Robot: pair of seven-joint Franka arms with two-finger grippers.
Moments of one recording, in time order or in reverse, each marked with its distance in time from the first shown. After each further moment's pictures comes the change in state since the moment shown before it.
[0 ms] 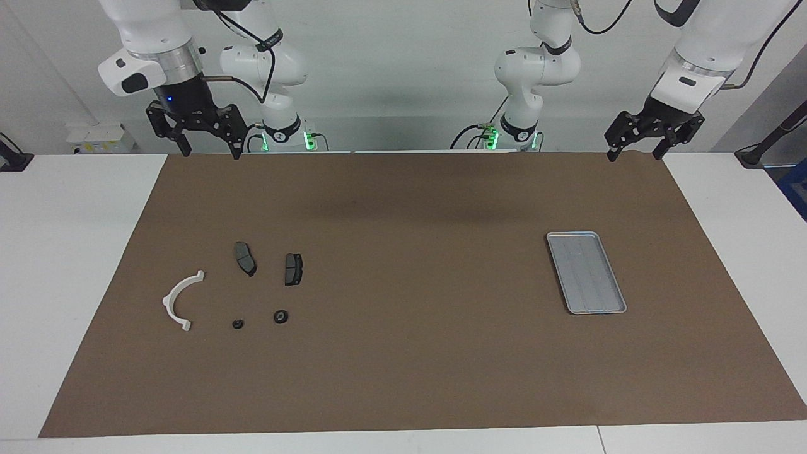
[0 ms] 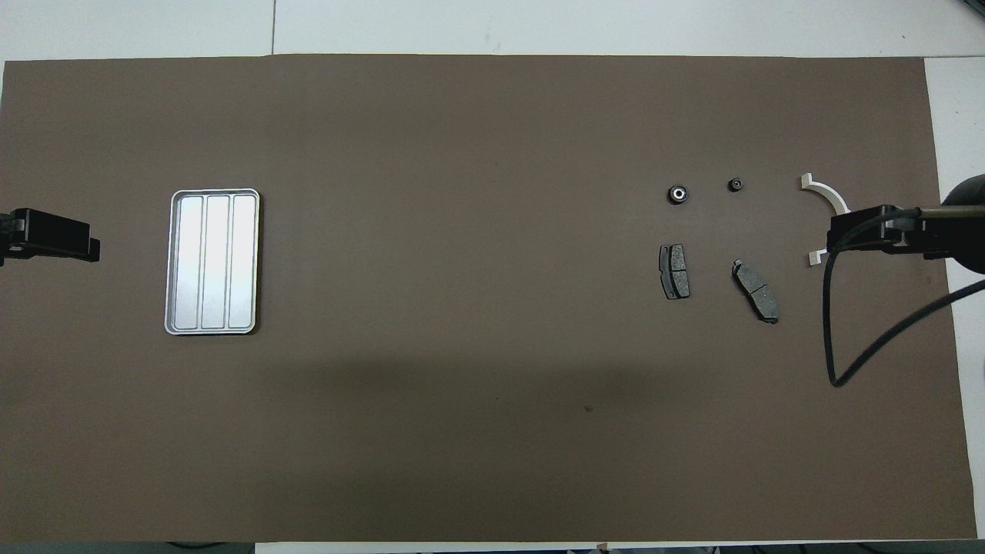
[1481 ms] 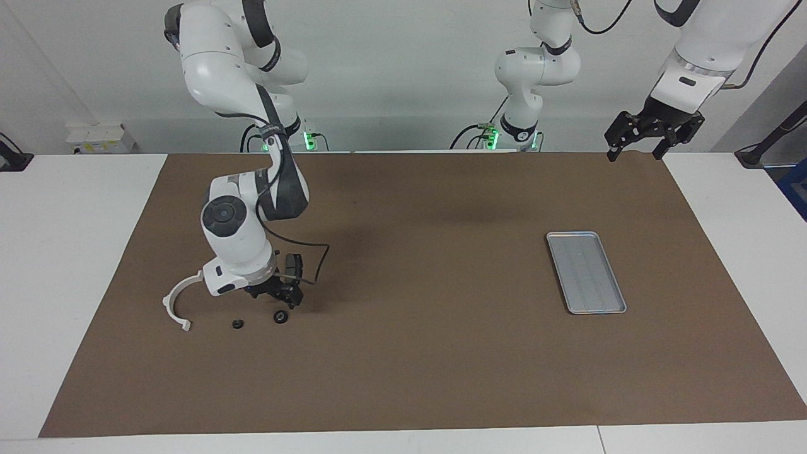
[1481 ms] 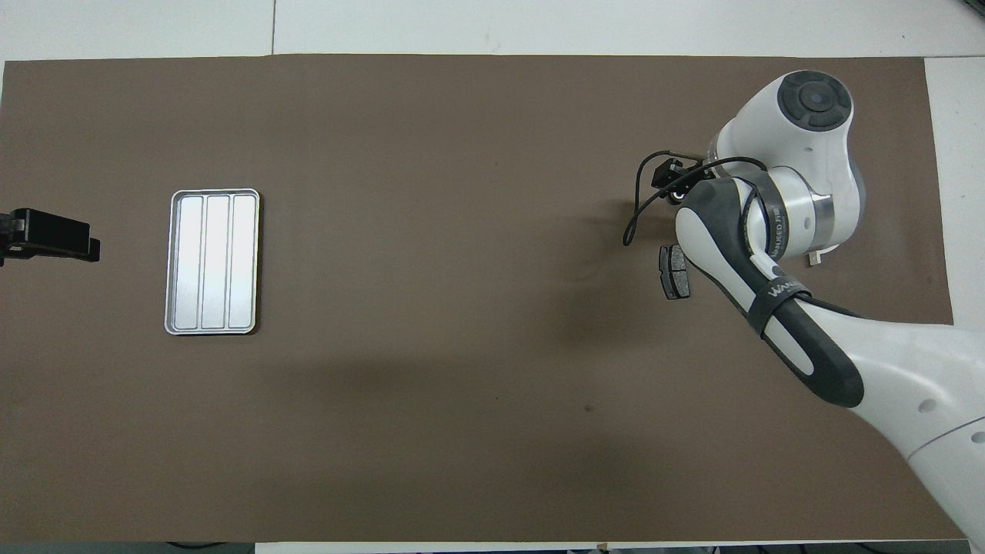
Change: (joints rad) left arm 0.000 0.000 0.000 0.000 0.000 0.000 0.000; right arm 0.114 0.624 0.001 0.032 -0.146 0.518 0.384
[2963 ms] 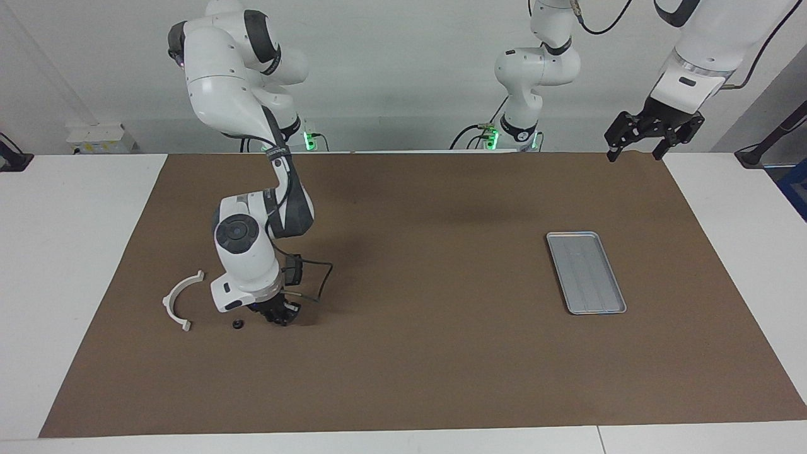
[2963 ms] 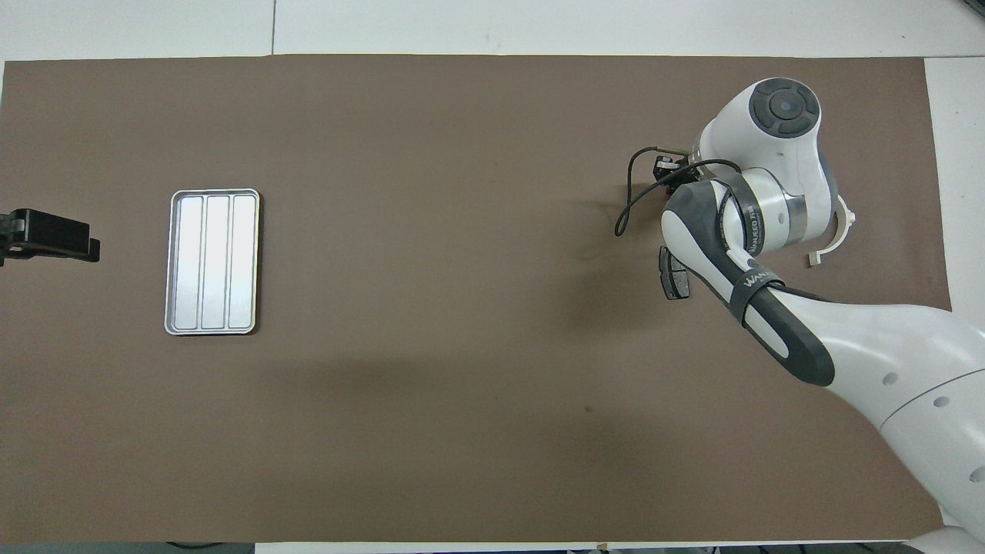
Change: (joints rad) left arm 0.000 0.000 0.000 0.000 0.000 0.000 0.000; right arm -0.005 0.068 -0.006 0.035 -0.048 0.076 0.017
